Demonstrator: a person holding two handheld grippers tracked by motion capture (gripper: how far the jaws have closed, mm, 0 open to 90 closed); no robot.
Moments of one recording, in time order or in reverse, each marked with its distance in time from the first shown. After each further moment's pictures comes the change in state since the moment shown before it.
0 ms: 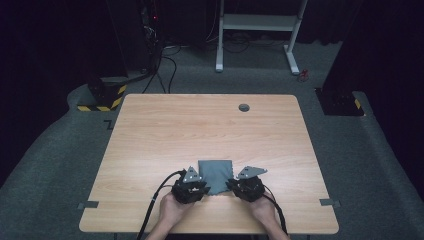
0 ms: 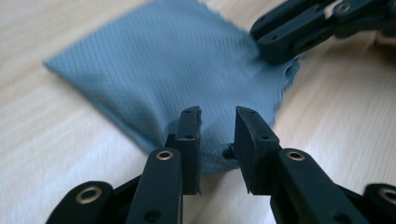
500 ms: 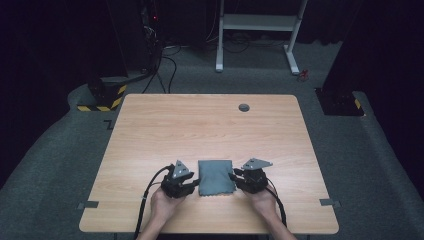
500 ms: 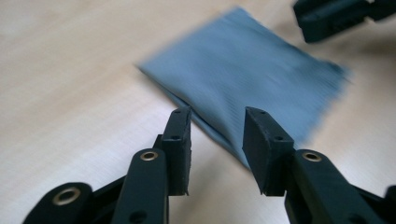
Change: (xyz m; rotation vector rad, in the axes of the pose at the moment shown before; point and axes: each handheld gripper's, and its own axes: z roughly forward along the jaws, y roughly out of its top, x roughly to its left) left arm 0.026 0.016 -0.018 -0.036 0.167 -0.065; right arm -0.021 0.014 -0.001 -0.060 -0.067 0.078
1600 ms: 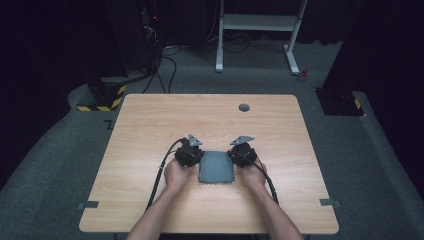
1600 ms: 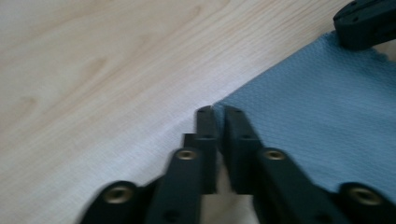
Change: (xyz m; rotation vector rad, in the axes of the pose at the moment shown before) left arm 0.048 0.045 0.076 0.058 0.100 -0.002; right arm -0.037 0.050 0.063 0.127 -0.162 -0.054
